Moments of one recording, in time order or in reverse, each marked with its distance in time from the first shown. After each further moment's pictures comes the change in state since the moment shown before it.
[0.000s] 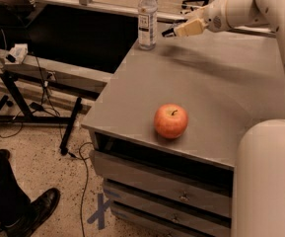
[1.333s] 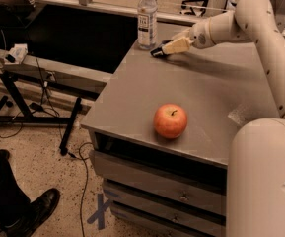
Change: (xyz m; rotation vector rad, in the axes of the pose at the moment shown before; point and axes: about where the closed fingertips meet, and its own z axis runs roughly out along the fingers) arm 0.043 0.037 0.052 -0.127 0.061 0.127
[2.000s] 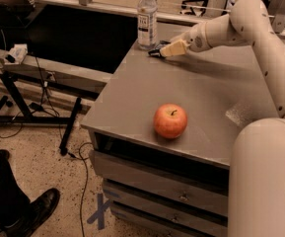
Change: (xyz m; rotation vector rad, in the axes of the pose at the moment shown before) arm 0.006 0.010 0.011 -0.018 0.009 0.025
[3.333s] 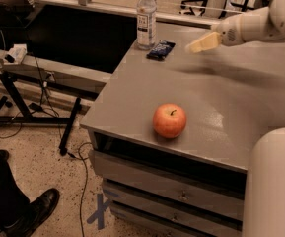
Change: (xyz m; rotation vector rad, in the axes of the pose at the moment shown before) arm 0.011 -0.035 -0.086 0.092 -0.035 0.049
